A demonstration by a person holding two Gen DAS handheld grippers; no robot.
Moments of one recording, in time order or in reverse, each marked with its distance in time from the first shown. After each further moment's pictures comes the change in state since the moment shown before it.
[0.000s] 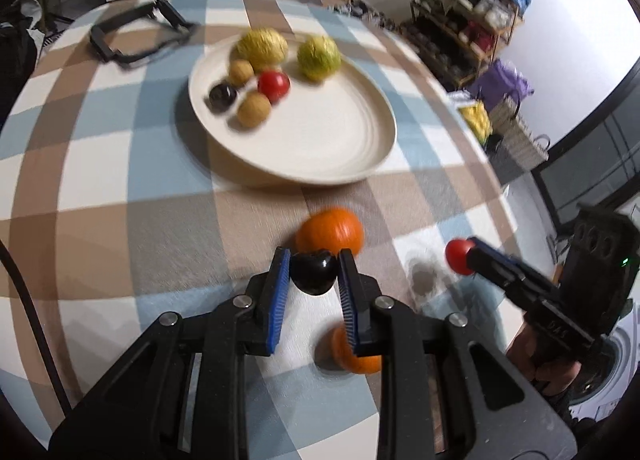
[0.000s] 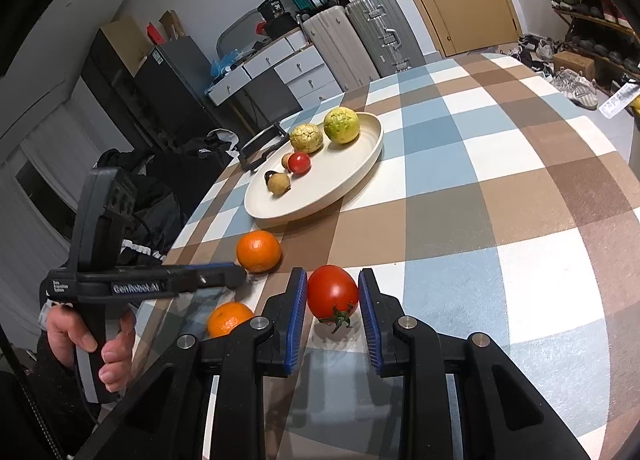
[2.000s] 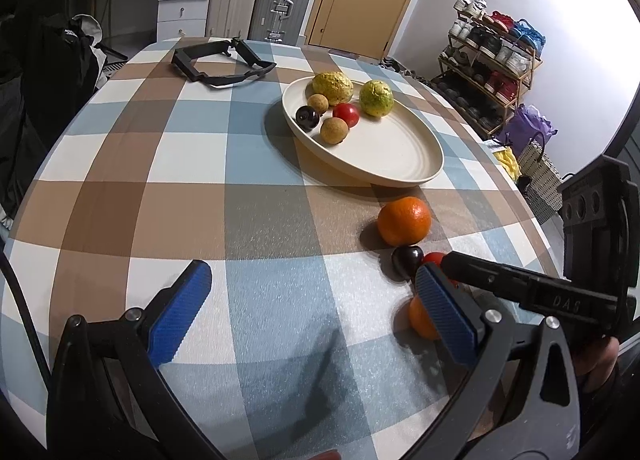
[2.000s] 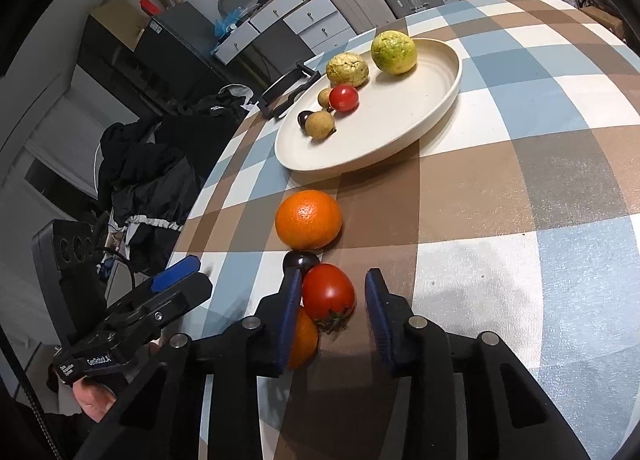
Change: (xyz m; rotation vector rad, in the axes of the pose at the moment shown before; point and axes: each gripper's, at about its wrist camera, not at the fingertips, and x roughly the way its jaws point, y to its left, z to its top) left arm -0.030 0.033 -0.061 -0.028 -0.233 0.139; right arm 0.069 0.040 -0.002 0.043 0.184 0.087
